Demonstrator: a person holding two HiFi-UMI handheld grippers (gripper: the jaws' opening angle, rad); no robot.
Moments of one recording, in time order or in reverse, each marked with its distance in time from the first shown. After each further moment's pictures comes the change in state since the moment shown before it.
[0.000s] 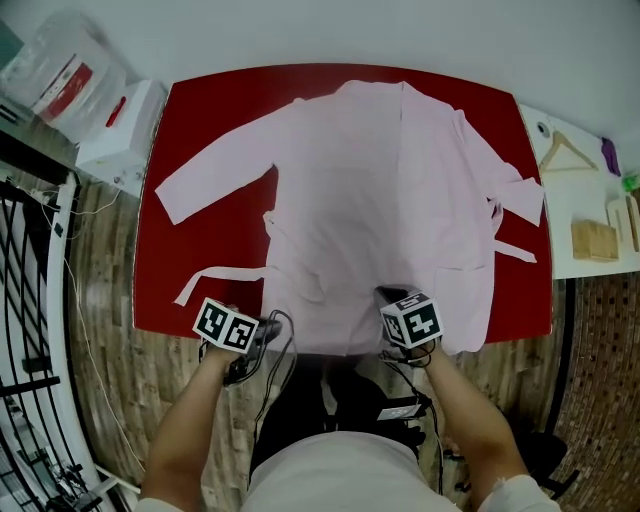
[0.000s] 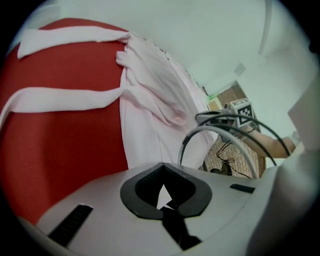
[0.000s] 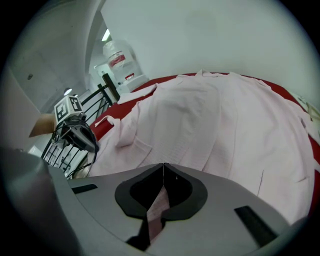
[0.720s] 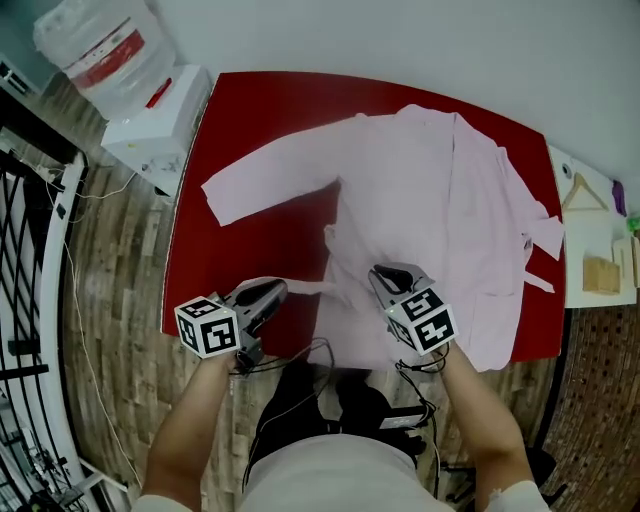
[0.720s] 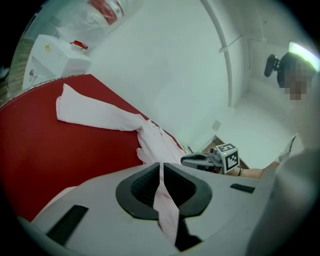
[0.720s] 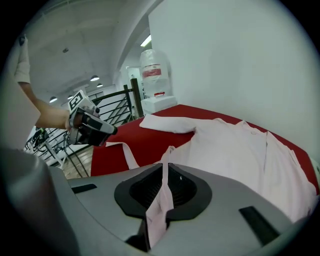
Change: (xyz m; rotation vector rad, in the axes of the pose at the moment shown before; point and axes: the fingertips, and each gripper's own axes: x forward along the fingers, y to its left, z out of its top) left arm -0.156 0.033 0.099 0.027 -0.726 -0.146; right arm 0.016 0.107 0.154 -0.340 -0.213 0.040
